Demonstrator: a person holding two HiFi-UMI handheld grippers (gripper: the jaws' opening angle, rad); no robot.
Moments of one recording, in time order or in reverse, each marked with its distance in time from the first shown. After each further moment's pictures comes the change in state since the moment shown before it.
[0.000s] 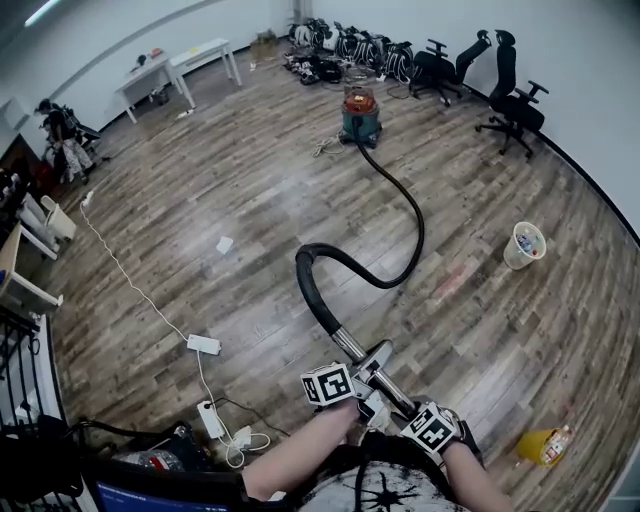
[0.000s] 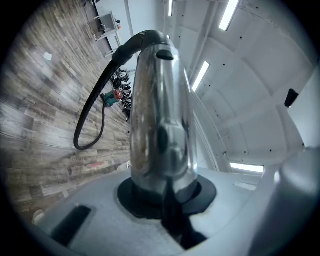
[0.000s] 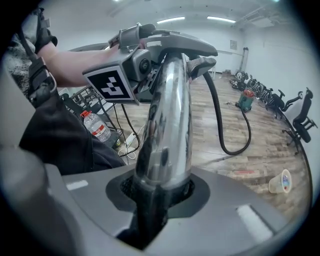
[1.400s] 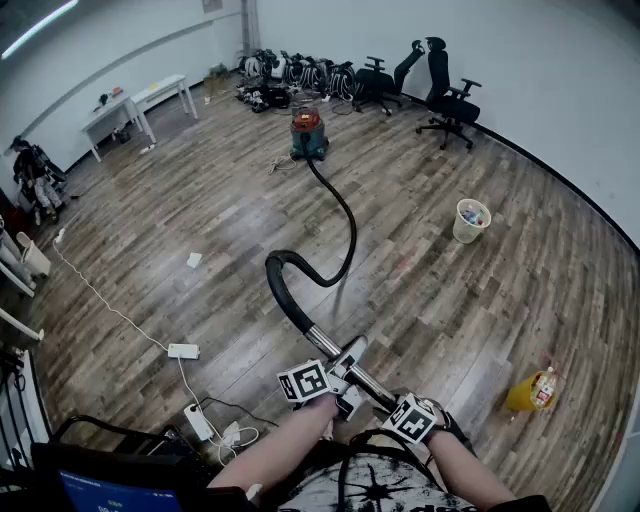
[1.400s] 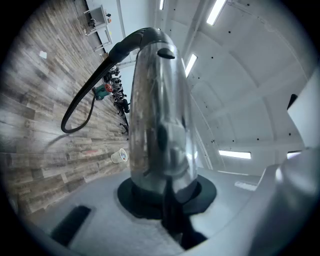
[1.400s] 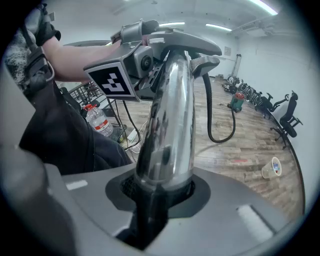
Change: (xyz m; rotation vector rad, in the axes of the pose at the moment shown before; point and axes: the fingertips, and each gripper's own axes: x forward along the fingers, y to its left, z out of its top) left arm -0.106 -0.091 -0.149 0.063 0.085 -0.074; right arm -0.047 0.154 -0.102 0.001 -0.032 -0.111
